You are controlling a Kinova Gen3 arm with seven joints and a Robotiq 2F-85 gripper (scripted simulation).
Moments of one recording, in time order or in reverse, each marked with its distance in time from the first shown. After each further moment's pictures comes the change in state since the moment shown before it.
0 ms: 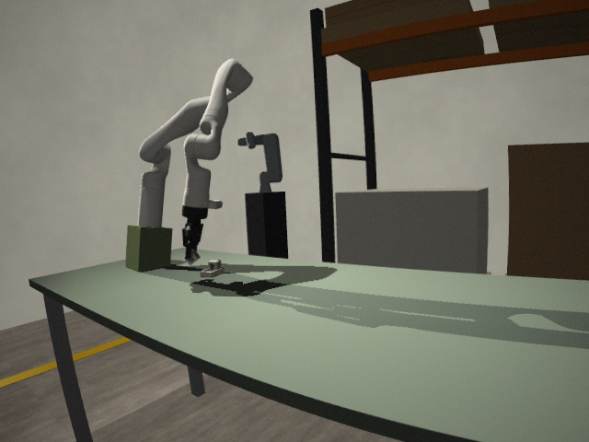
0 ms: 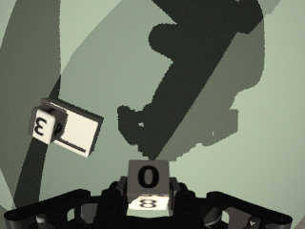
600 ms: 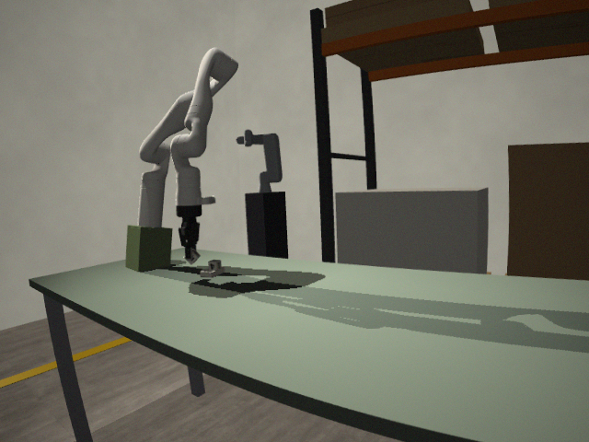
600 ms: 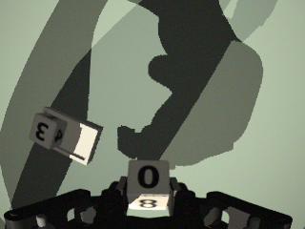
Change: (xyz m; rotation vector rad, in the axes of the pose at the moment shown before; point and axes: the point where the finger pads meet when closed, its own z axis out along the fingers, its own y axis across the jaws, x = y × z) arm -0.001 0.002 -0.002 -0.010 0.140 -0.001
